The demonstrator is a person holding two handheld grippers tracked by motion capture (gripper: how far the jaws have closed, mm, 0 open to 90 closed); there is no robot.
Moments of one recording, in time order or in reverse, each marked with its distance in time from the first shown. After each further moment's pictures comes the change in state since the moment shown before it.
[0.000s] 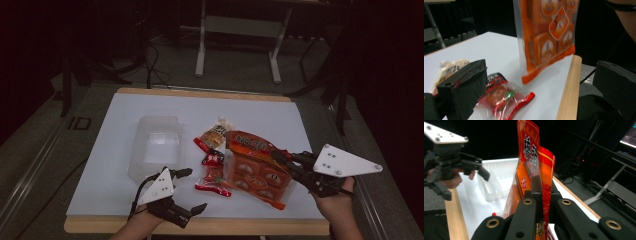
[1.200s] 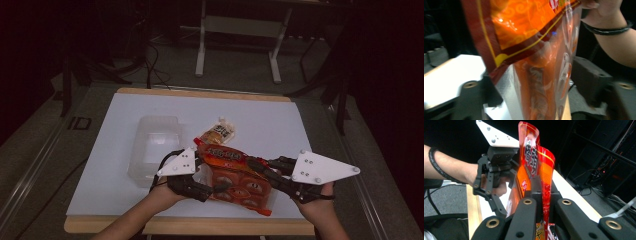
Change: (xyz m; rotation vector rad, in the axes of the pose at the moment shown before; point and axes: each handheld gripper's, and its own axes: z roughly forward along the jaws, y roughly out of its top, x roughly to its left) left arm 0.018 0.049 0.041 -0.057 -0.248 0.077; right arm 0.029 0.022 0.024 -0.042 0.142 -0.045
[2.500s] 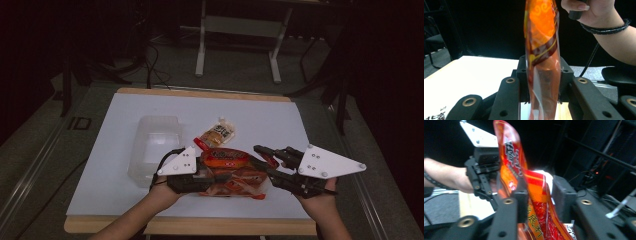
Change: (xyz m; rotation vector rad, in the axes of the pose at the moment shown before) left arm -0.003 0.011 -0.003 0.029 0.041 0.025; right arm -0.010 -0.006 -0.004 -0.047 -0.067 0.037
